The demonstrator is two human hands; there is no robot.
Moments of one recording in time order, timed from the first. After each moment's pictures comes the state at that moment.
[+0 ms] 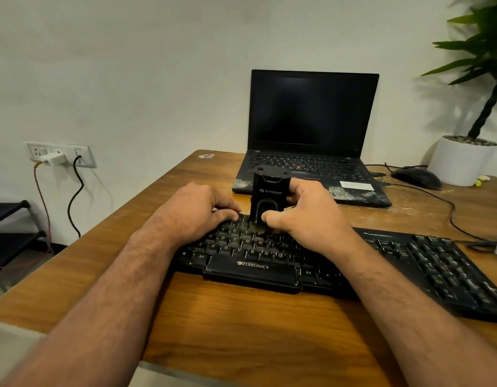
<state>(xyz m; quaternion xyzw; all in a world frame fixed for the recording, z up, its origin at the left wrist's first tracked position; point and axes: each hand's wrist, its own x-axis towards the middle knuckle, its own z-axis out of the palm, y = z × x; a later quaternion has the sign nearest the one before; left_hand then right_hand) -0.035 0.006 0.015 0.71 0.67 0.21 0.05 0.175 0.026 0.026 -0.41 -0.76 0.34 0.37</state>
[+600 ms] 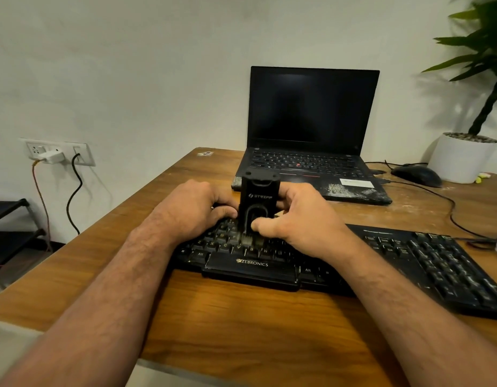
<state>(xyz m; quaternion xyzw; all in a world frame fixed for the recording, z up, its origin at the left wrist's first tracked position) -0.039 0.008 0.014 0.73 0.65 0.21 0.04 0.172 0.018 0.026 -0.38 -0.79 0.35 0.33</state>
